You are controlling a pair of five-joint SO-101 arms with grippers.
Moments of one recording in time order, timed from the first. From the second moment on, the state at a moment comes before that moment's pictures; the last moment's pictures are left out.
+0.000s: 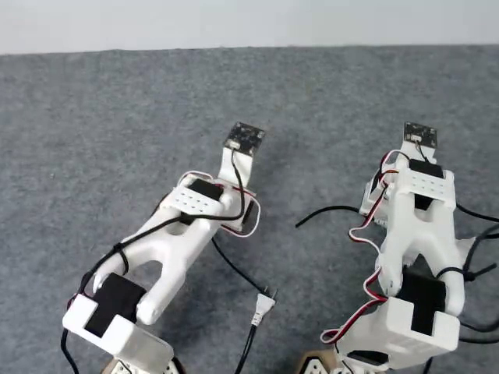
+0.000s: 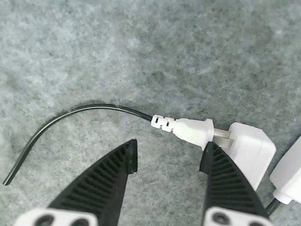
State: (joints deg) left arm 21.0 4.9 31.4 45.8 6.5; right arm 15.1 3.4 23.0 62.9 -1.2
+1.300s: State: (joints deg) left arm -0.1 -21.8 54.3 49.7 24.3; right arm 14.6 3.4 23.0 62.9 -1.2
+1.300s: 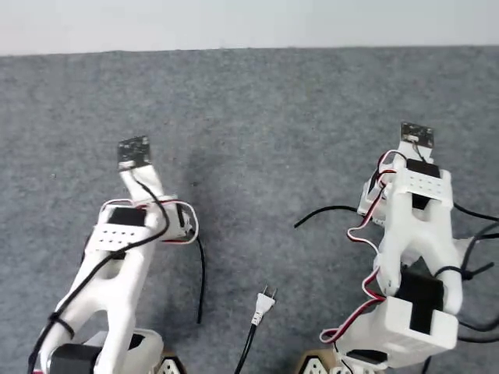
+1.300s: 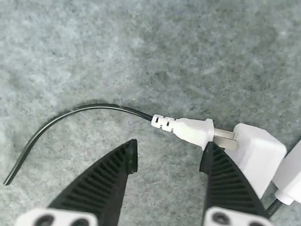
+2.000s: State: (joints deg) left arm 4.3 -5.1 43.1 41.6 27.0; right arm 14.6 3.4 23.0 62.9 0.7
